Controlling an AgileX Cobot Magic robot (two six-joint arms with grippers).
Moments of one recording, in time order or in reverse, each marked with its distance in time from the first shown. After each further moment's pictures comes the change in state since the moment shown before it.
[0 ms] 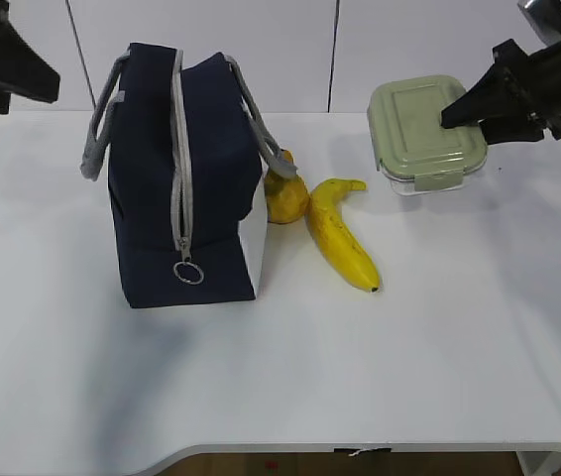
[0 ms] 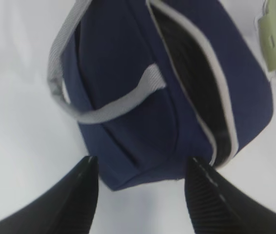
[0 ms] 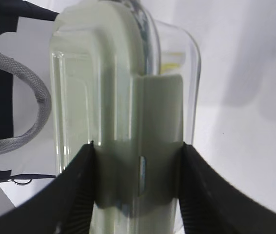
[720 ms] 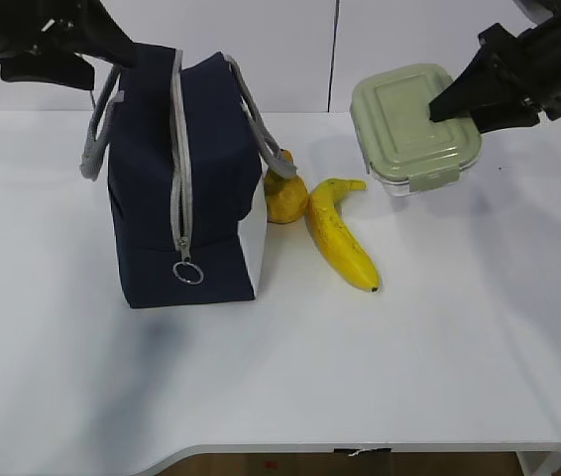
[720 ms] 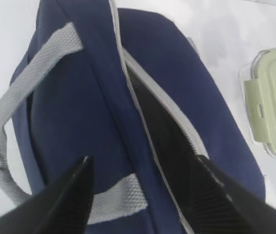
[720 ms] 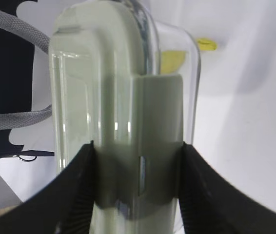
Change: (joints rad) left arm 0.000 0.294 -0.238 -0.185 -0.008 0.055; right arm 0.065 -0.077 0.004 -0.081 0.018 0.025
